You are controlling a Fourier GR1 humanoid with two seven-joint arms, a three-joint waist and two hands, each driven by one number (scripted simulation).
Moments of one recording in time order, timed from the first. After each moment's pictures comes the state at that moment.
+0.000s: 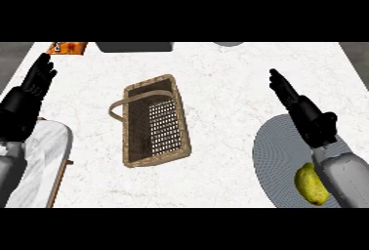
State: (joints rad) left arm -0.28 0.54 -0.05 -1.42 0.19 0.12 -0.01; right arm -0.34 -0.49 0.32 -1.41 -0.25 -0.09 -0.02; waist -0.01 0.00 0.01
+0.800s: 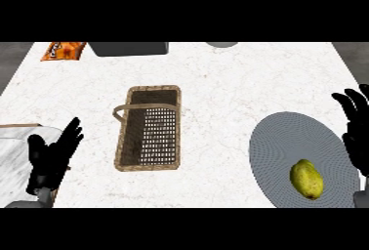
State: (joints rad) left arm -0.01 0.39 -0.11 -1.36 0.25 0.14 0.15; right arm -0.07 -0.34 -0.09 -1.70 -0.83 0.08 -0.25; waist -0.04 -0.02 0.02
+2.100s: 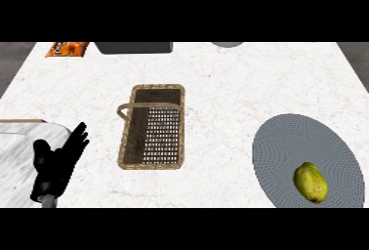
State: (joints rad) left arm 0.05 0.36 -0.12 -1.44 0.22 0.13 0.20; right arm 0.41 -1.11 -0.51 -1.26 -0.47 0.76 -0.35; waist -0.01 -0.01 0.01
